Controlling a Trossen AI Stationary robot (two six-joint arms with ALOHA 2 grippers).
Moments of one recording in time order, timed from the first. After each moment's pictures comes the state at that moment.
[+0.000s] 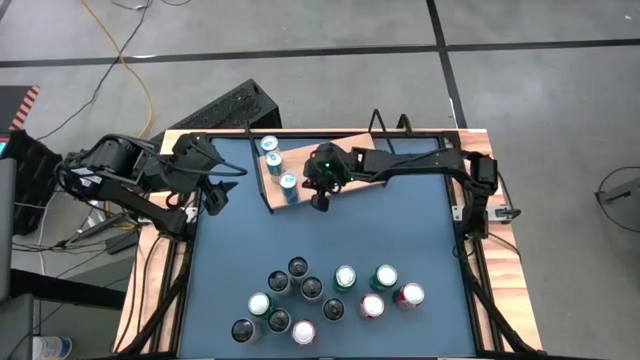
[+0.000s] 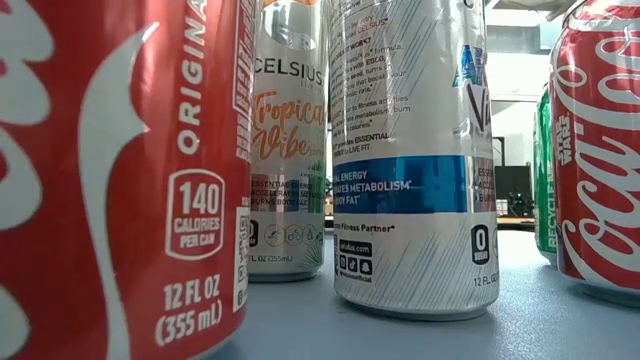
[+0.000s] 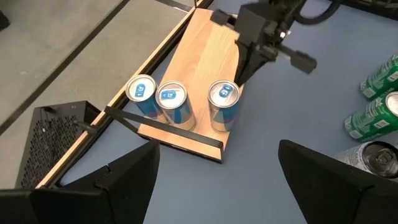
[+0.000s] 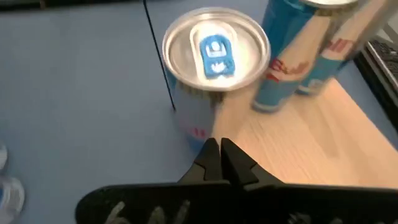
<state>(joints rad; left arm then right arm) -0.21 1.19 1.76 -1.46 -0.58 -0.55 -0.20 1.88 1.45 -0.25 -0.07 -0.03</state>
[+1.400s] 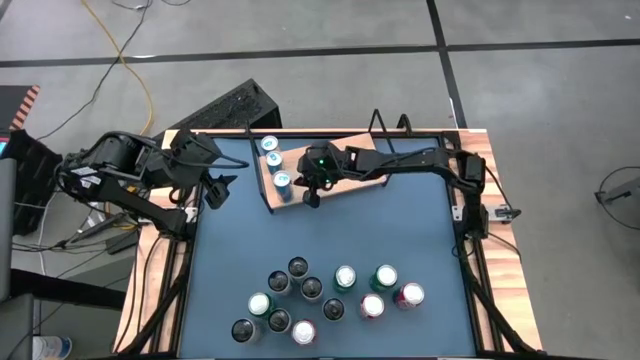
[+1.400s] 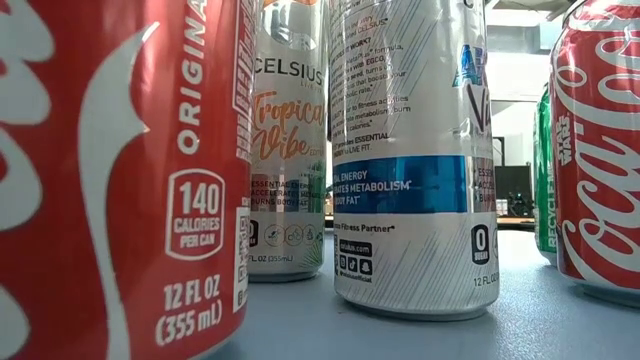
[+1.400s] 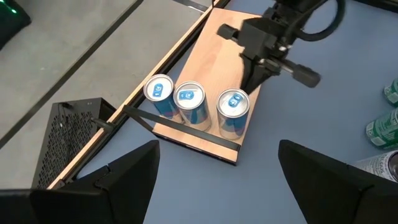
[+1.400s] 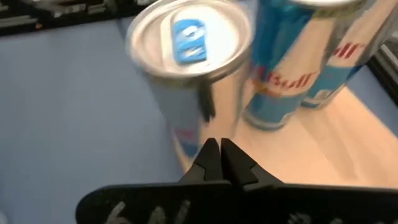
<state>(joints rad) -0.16 1.18 1.76 -1.47 -0.60 -0.52 -0.23 1.96 1.48 -0.17 -0.12 0.00</state>
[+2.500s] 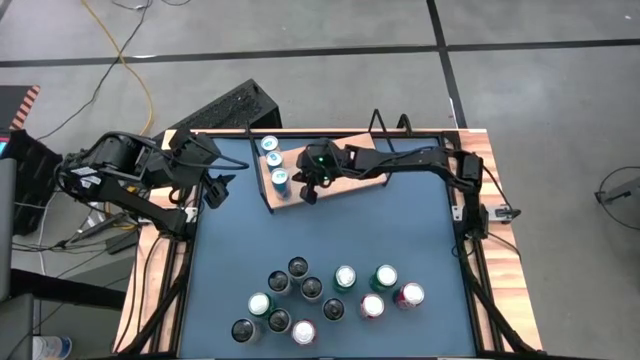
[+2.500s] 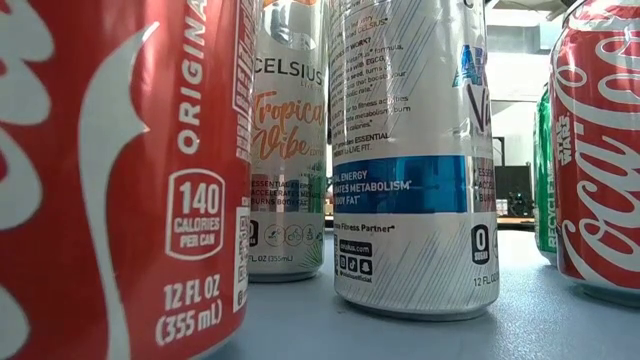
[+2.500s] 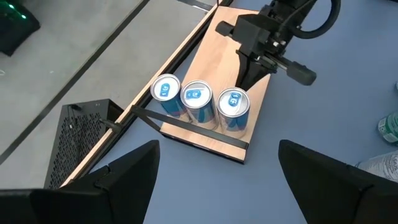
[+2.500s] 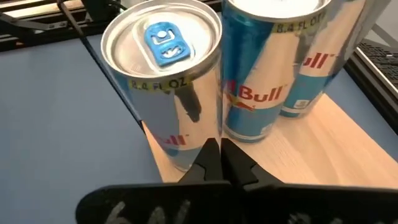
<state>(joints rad) -0.16 1.18 1.76 -1.49 -0.61 -0.50 -0.26 1.98 1.48 -0.09 -0.10 0.02</state>
